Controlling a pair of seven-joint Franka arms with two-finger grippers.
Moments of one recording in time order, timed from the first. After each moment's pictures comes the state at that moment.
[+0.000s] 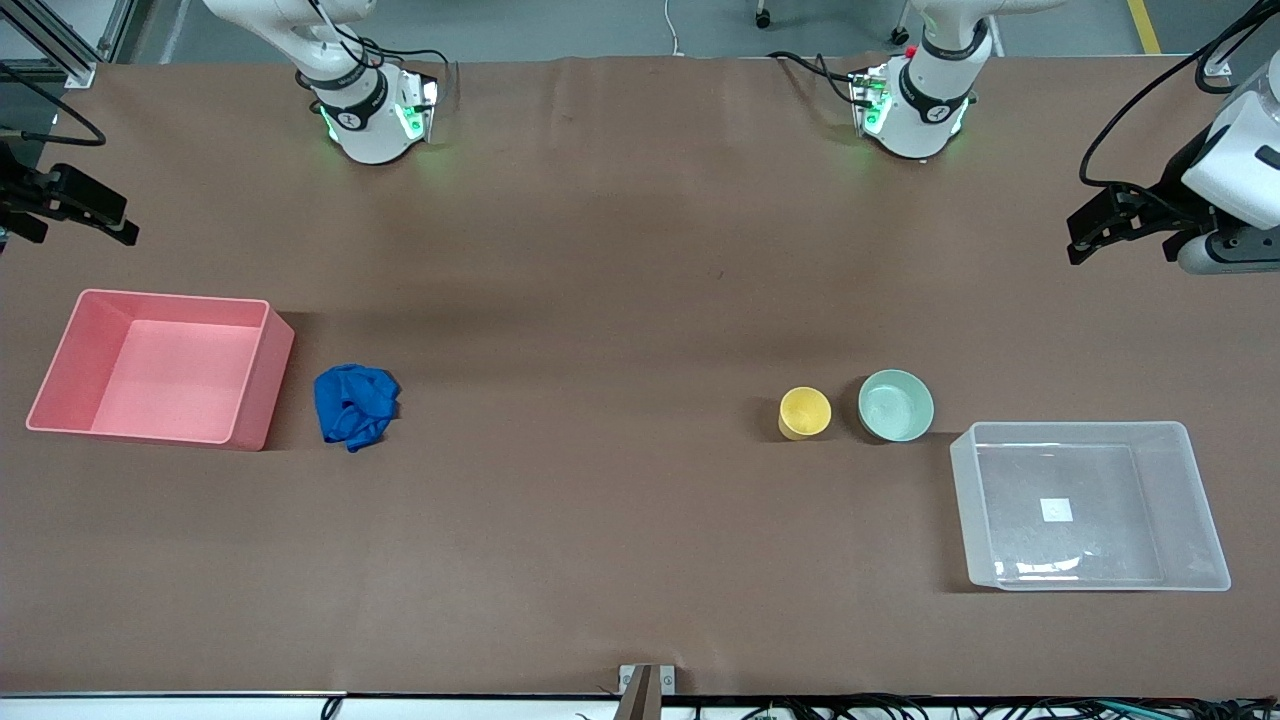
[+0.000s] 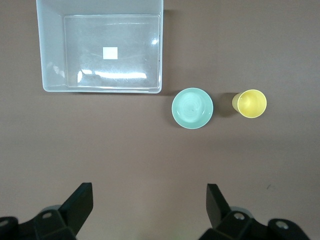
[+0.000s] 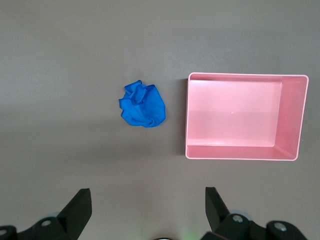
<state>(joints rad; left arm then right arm) 0.05 -0.01 -0.16 -1.54 0.03 1.53 -0.12 0.00 -0.03 -0.04 -1.51 0.01 1.44 0.01</state>
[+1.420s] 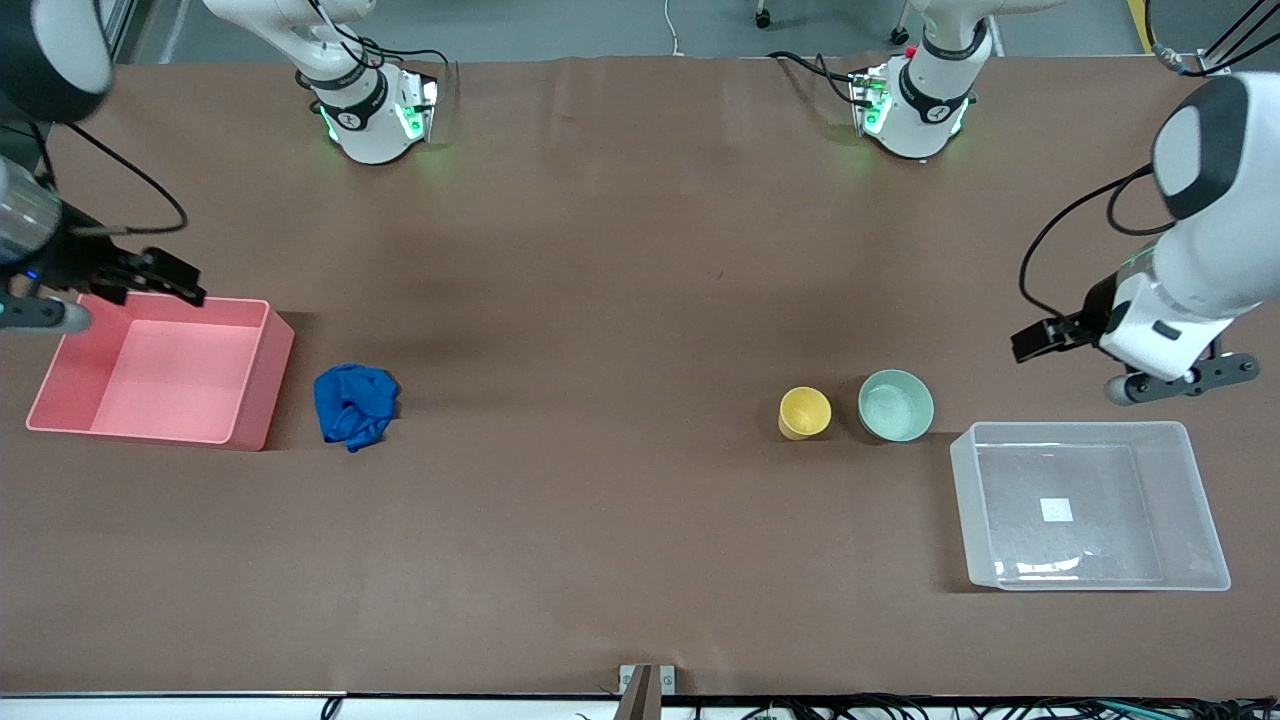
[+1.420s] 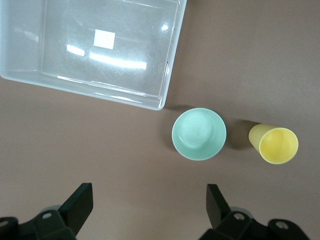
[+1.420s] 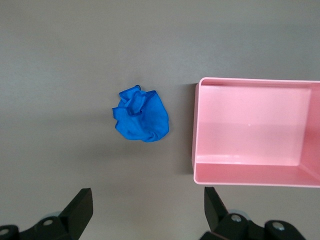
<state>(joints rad) 0.06 0.15 -0.16 -1.75 0.04 1.86 -0.31 0.01 -0.01 -0.04 -1.82 0.01 1.77 0.01</state>
